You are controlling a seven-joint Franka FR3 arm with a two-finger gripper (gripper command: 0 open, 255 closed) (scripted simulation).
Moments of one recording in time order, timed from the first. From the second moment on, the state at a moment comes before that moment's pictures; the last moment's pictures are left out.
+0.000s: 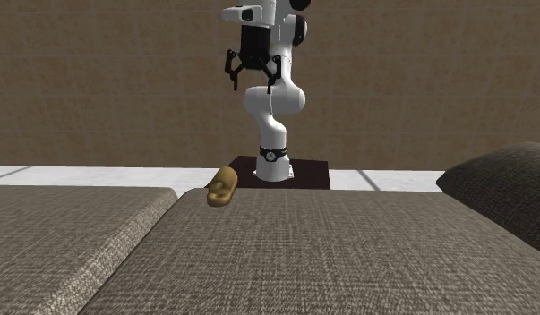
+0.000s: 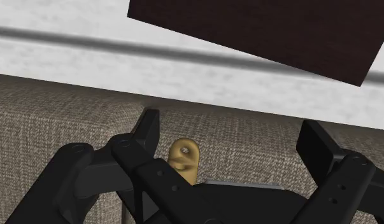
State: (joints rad) arm 0.01 -0.75 0.05 -2.45 -0.09 1.57 -0.16
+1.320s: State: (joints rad) arm -0.03 -0.16 -0.01 -2.37 -0.07 2.19 -0.17
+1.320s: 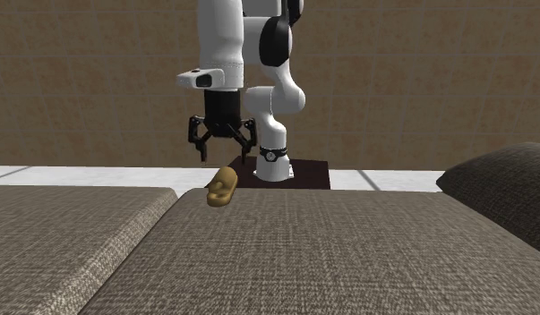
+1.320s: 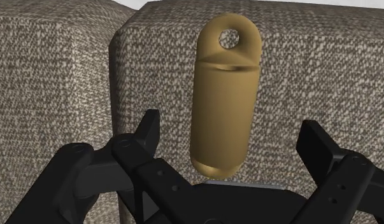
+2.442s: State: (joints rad) arm -0.03 -0.06 -0.02 -2.40 -0.07 2.32 -0.17
